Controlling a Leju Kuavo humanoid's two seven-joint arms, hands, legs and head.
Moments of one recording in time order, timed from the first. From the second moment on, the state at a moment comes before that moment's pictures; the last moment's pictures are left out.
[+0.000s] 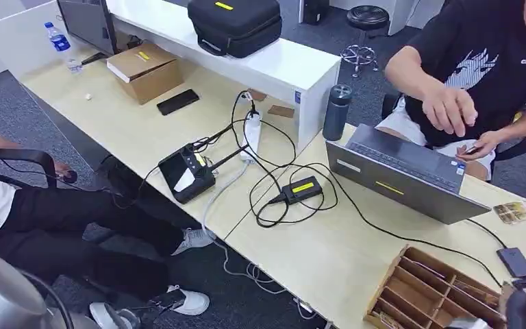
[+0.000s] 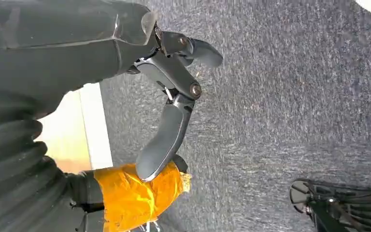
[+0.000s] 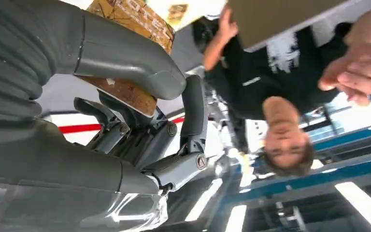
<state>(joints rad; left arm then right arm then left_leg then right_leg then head) -0.03 0.12 1.39 -0.24 -1.57 -0.22 -0.06 -0.25 0.00 0.34 -1.58 1.11 -0.24 -0.15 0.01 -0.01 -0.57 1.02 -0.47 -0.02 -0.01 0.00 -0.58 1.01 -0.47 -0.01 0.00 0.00</state>
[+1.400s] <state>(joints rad) -0.04 0.16 1.30 -0.24 -1.54 -0.24 -0.05 -0.57 0.15 0.49 -1.34 0.47 0.08 -0.14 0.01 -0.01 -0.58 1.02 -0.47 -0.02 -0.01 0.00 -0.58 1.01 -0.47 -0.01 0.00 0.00</state>
